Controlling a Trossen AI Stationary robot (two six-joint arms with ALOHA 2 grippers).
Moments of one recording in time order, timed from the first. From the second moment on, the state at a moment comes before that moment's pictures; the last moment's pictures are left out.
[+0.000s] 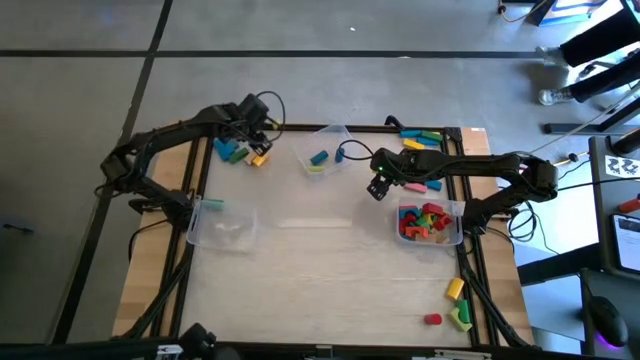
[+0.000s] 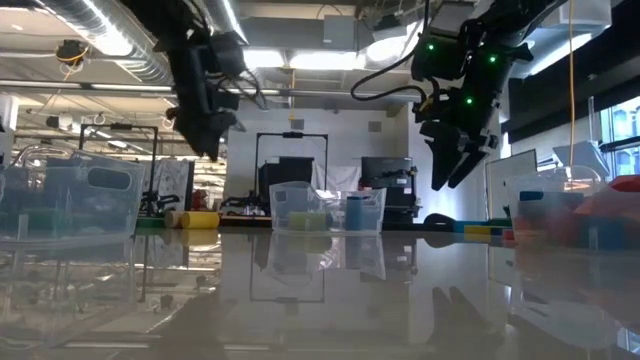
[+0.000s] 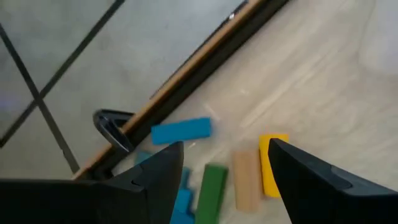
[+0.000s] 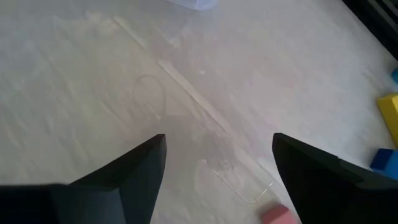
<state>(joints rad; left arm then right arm) 0.72 1.44 1.10 -0.76 -0.37 0.02 -0.31 1.43 0.91 -0.63 0.28 0.36</state>
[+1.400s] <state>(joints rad) 0.69 1.70 0.89 -0.50 -0.15 -0.01 -0.31 1.43 0.91 -0.64 0.29 0.36</state>
